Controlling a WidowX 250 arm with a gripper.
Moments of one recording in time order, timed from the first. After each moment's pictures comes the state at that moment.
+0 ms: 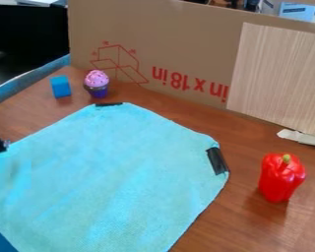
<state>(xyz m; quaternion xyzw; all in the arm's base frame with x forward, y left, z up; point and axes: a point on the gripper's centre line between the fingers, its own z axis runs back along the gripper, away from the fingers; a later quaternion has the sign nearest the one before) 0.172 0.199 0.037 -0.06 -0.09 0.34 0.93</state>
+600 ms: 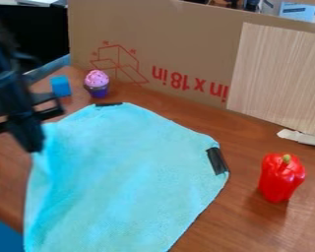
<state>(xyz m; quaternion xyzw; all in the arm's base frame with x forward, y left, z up) 0.236 0.131 0.076 -0.08 -0.06 0.39 0.92</state>
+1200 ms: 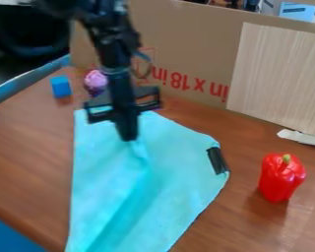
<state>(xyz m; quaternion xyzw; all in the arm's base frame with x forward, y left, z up) 0.323 0.038 0.071 -0.05 -0.07 0.38 0.92</state>
